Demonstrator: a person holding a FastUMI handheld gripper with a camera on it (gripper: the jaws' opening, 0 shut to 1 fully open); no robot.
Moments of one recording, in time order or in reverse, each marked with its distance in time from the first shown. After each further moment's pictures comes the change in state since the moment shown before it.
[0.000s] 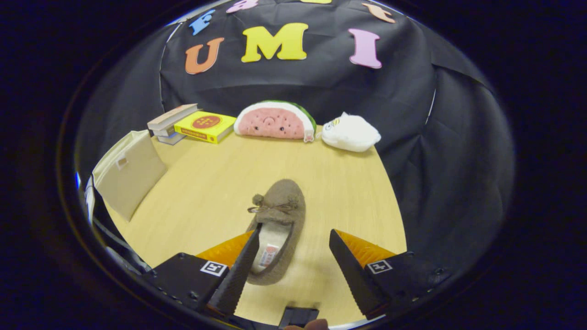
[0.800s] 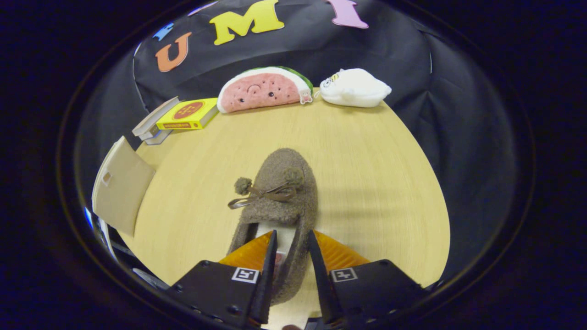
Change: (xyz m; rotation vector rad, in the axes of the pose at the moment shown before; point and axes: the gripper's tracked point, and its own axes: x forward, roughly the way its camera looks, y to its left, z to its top) arm 0.061 0.005 -0.028 0.149 0.151 -0.009
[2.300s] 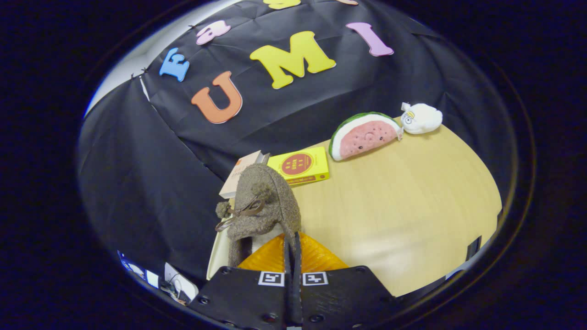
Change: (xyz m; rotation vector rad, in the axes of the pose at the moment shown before) arm -0.179 0.386 0.091 0.267 -0.192 0.337
